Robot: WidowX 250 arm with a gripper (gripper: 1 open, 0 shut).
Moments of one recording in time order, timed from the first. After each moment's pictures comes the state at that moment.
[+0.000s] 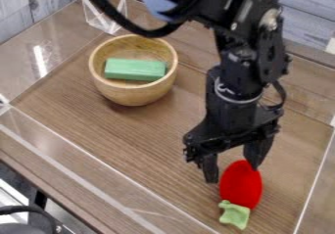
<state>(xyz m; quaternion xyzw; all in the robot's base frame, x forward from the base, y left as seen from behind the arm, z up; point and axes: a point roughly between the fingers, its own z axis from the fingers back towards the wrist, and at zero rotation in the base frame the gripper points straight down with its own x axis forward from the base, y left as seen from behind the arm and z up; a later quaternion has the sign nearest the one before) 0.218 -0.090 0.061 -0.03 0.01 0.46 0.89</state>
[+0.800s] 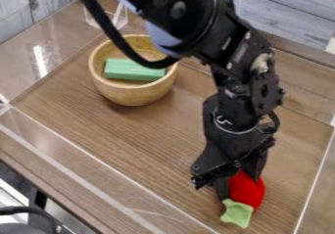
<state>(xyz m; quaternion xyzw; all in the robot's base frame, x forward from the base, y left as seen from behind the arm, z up) 0.211 -0.101 0.029 -0.04 0.01 0.52 0.85</state>
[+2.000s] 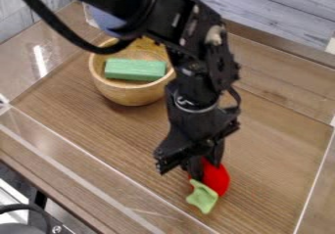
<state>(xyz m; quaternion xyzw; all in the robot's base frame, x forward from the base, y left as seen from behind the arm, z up) 0.209 -0.054 0.046 -0.05 0.01 0.56 0.83</state>
